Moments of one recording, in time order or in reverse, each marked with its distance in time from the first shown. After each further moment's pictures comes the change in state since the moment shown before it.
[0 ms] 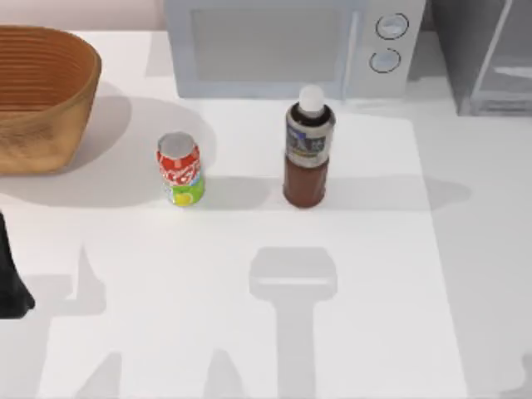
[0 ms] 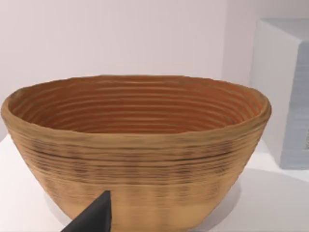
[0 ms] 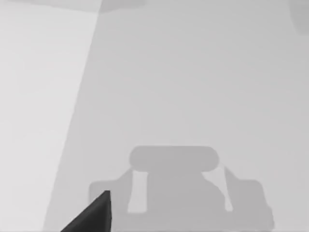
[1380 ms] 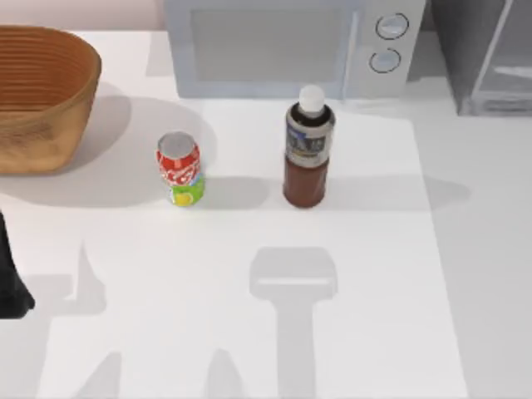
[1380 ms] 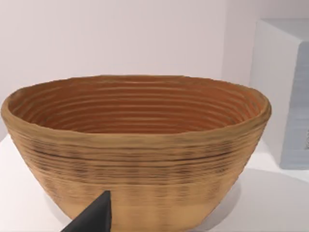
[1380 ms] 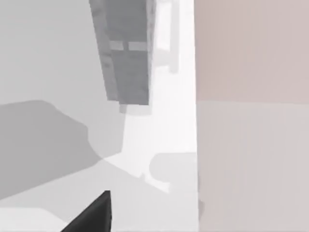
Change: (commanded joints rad) left arm 0.000 0.000 0.000 0.000 0.000 0.000; right arm -1.628 1.870 0.554 -0.067 -0.778 -1.838
